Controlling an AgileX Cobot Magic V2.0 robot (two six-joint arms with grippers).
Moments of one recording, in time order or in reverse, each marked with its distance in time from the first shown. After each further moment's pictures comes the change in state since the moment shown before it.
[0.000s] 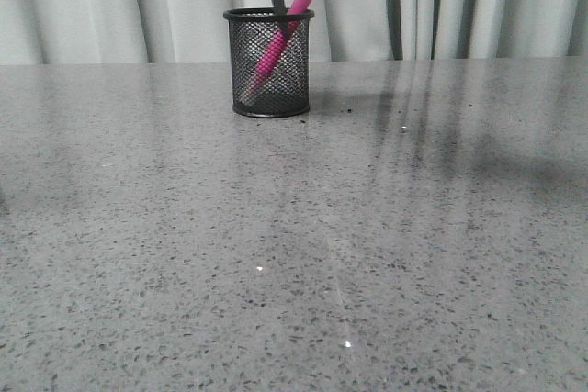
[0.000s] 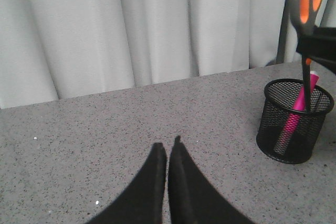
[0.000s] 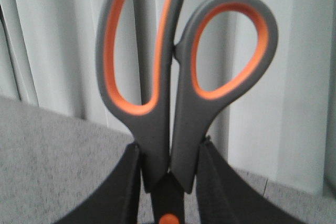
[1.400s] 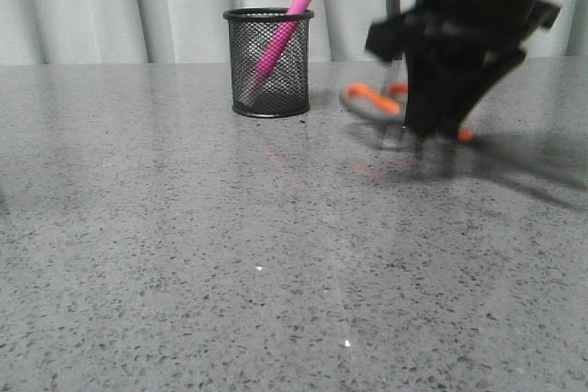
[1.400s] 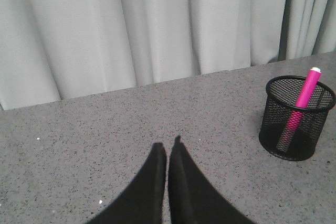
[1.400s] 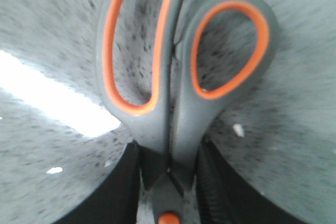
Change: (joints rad) left arm 0.000 0.000 -0.002 0.020 0.000 0.000; right arm -0.085 -0.245 0.018 -0.084 1.406 0.000
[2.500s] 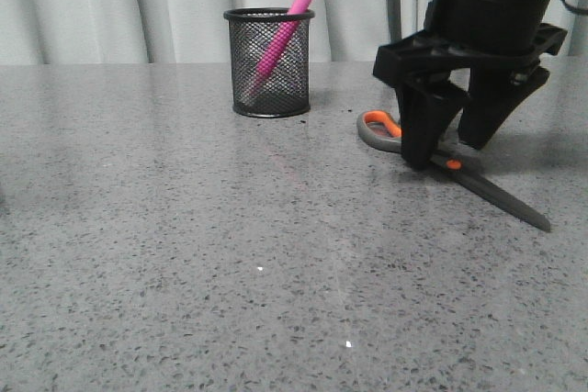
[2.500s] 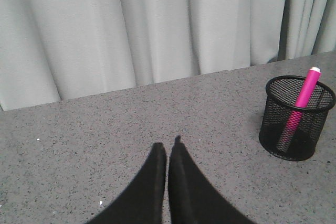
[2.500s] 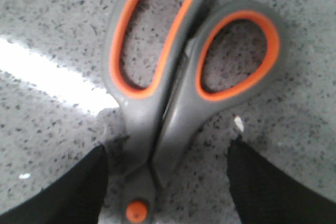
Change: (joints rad) left arm 0.000 0.000 -0.002 0.002 0.002 0.000; right arm -0.034 0.096 -0.018 0.026 0.056 -0.009
